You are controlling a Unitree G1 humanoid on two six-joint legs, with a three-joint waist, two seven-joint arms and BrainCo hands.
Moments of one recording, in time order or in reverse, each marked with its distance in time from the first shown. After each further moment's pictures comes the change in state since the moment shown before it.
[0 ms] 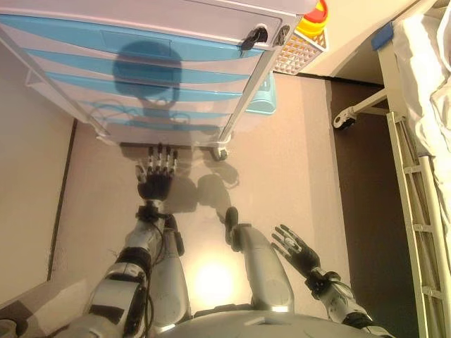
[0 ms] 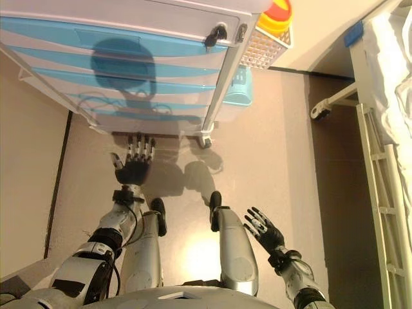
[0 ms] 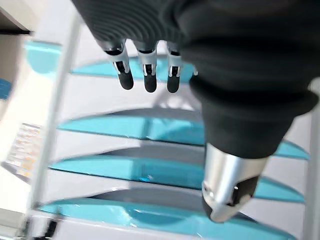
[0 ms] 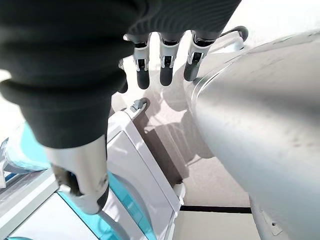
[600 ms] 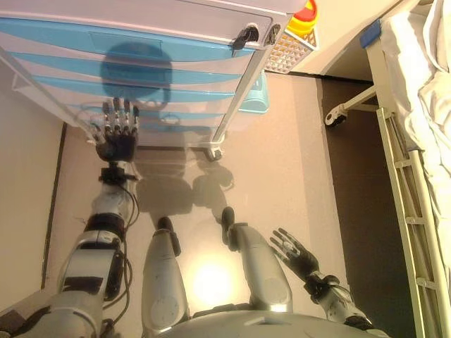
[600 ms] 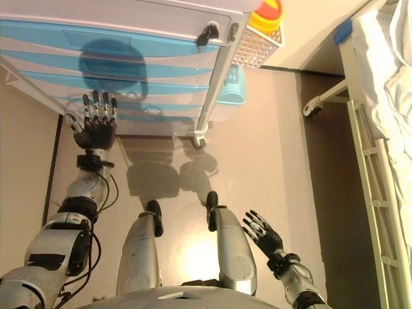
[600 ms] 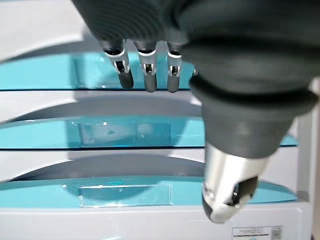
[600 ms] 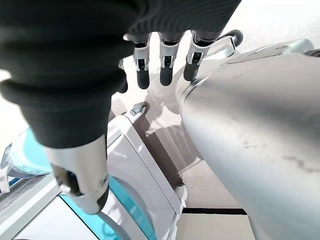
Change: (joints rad) left arm -0.200 0.193 0.045 0.008 -0.035 -0.018 0.111; right arm 0.019 -0.002 0.045 0.004 0.023 -0.024 0.010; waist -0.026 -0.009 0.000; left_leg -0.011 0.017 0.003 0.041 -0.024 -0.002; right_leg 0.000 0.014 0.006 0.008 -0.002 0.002
